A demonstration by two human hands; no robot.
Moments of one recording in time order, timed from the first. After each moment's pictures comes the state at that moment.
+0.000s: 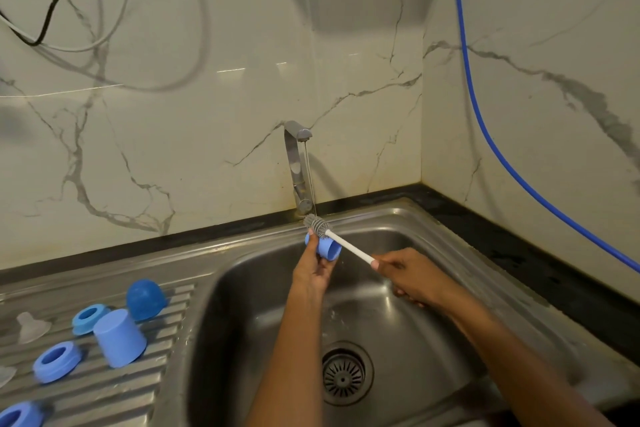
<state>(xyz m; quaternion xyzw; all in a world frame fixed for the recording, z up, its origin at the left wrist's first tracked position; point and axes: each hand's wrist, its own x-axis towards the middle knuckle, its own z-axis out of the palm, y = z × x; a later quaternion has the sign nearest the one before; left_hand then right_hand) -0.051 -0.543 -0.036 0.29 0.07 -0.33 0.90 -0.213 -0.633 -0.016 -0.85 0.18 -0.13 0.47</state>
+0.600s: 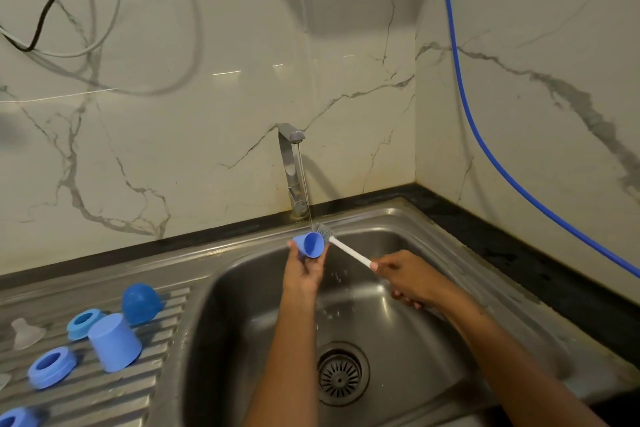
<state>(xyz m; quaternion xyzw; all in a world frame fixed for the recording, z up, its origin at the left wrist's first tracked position) -0.045 -0.537 -0.045 0.20 0.12 -0.34 0.91 -0.216 -0.634 -0.013 -0.85 0.20 -0.10 0.47</state>
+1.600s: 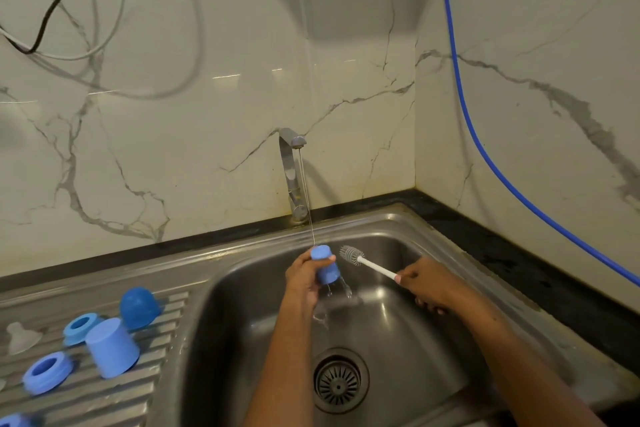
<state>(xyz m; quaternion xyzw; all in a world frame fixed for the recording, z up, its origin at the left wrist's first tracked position) -0.045 -0.538 -0.052 0.53 -0.06 -0.27 0.80 -0.222 -0.666 -0.022 -0.88 0.32 -0.05 0.36</state>
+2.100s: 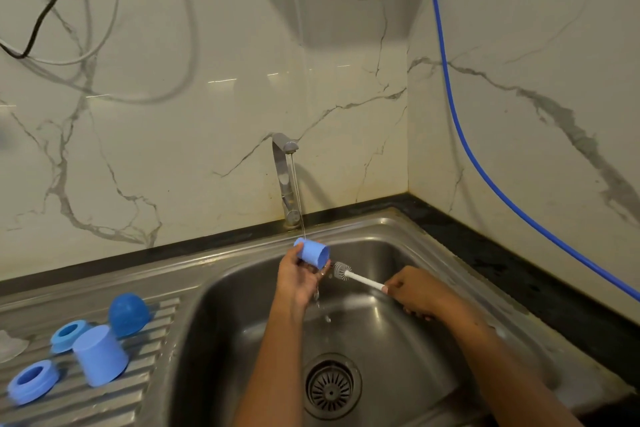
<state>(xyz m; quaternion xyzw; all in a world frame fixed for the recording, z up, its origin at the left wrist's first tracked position) -0.042 -0.540 -0.039 0.37 0.01 -0.32 0.87 -0.216 -0.661 -0.023 -0.91 0.29 -0.02 0.31</state>
